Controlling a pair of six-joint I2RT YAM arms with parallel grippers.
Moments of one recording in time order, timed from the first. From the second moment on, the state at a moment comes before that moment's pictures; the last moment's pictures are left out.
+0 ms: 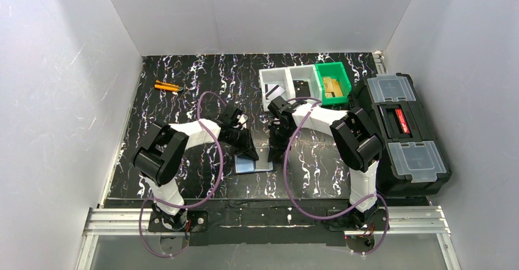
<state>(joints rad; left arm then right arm) -0.56 1.75 0.93 -0.35 0.50 -0.74 0.71 1.96 1.29 -0.72 -0.42 0.72</state>
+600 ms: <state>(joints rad) -0.52 1.72 0.85 -0.25 0.56 -0.77 0.69 1.98 1.30 -0.74 -0.46 0.74</state>
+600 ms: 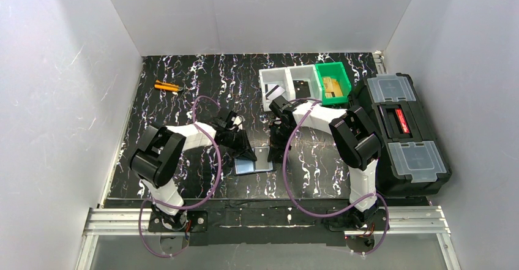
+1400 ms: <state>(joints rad) -0.48 1.69 0.81 -0.25 0.59 -0.77 0.69 1.99 1.29 -0.69 -0.48 0.76</state>
